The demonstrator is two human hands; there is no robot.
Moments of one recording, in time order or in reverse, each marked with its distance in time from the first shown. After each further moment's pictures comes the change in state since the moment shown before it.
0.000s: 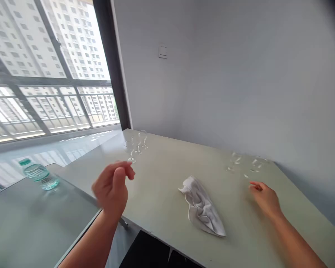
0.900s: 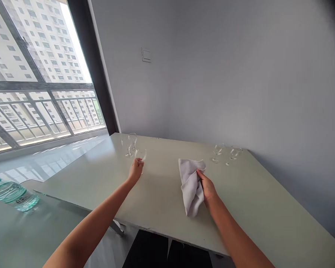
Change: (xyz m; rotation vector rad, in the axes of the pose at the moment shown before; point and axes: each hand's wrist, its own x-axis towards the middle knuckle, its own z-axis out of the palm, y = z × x) left_hand -0.011 -0.189 0.058 0.404 -0.625 -0.580; right_hand -0.107 -0.147 0.081 1.020 -0.311 0.239
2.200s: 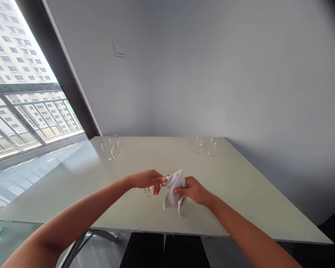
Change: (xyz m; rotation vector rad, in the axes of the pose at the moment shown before) left_hand -0.083 0.135 0.004 0.253 -1.405 0.395; right_hand -0.075 -0.051 -0.019 -0.211 -0.715 -0.089
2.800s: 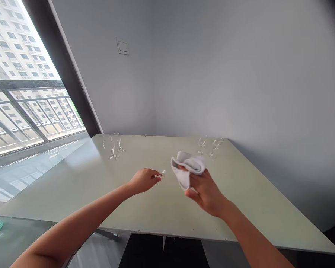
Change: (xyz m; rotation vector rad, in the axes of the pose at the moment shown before) left_hand 0.002 -0.025 0.014 0.313 0.561 -0.138; right_hand -0.018 -0.029 -0.012 -1.151 0.233 -0.399
